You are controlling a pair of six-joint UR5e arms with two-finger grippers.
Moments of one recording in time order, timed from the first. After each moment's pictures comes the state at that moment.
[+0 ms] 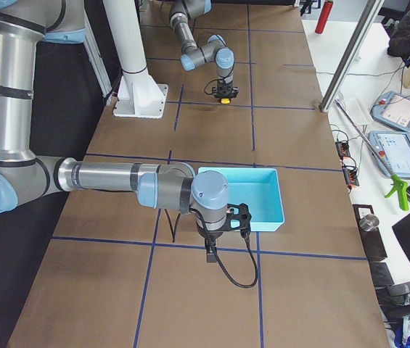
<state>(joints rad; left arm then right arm) -0.46 -2.58 -1.23 -1.48 -1.75 0.38 1.67 -1.73 1.77 -1.65 2.33 -0.18</state>
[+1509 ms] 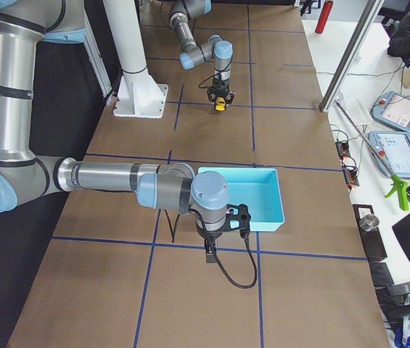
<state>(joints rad) -0.45 -2.59 -1.24 -1.78 -1.92 0.42 1.67 -1.74 1.77 -1.65 2.33 -0.18</state>
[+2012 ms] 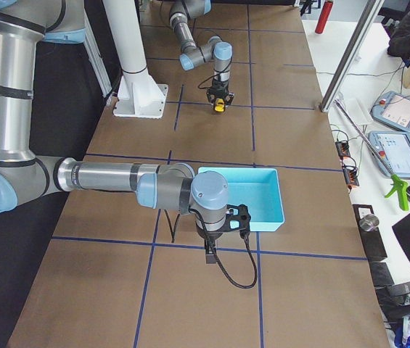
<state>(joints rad) -0.45 -2.58 -1.24 -1.79 -1.92 0.43 1.67 -1.74 1.77 -1.65 2.32 -0.18</state>
